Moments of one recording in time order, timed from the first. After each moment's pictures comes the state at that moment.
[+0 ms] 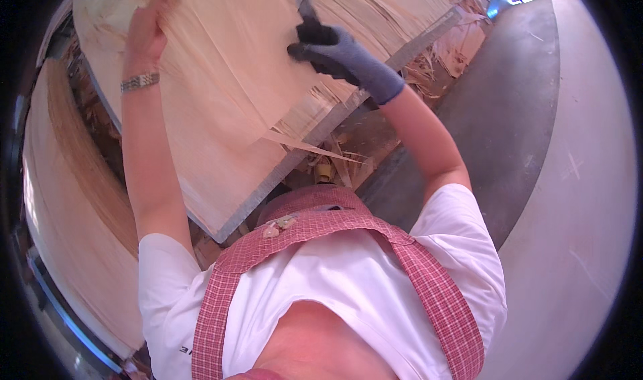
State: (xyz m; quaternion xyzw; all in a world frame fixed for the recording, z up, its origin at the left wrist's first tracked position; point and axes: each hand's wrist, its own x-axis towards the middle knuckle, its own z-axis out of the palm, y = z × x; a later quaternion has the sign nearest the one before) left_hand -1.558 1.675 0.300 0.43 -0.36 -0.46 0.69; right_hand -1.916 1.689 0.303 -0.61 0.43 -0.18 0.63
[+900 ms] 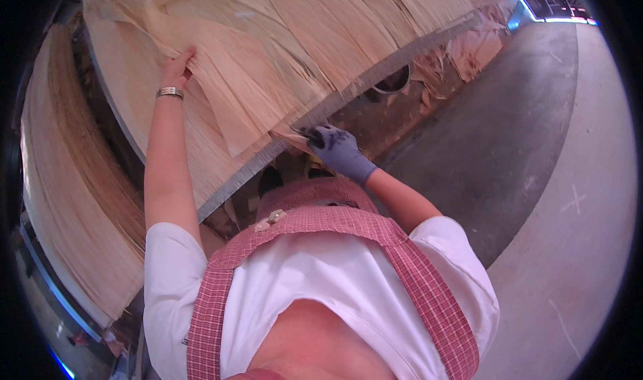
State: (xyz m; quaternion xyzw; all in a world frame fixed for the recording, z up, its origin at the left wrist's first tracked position) left_hand -1.552 1.746 0.059 0.65 -0.08 -0.44 0.62; right_hand -2.012 1.832 0.102 -0.86 0.42 -0.06 0.30
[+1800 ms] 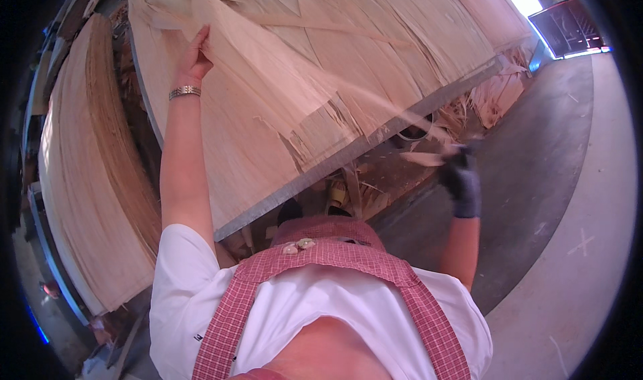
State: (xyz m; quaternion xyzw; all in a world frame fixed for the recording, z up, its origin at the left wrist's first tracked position) left_hand -1.526 1.701 0.193 0.42 -0.06 -0.55 0.72; right_hand -2.209 1.725 0.186 -0.47 0.45 -0.32 0.69
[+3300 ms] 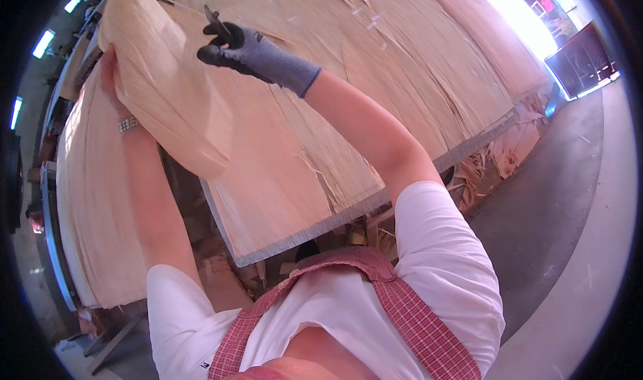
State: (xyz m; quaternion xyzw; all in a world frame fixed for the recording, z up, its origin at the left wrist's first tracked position) left_hand -1.477 1.818 0.426 0.36 -0.28 -0.29 0.84; right_hand -1.655 1.664 0.354 -0.72 -0.01 -0.28 0.64
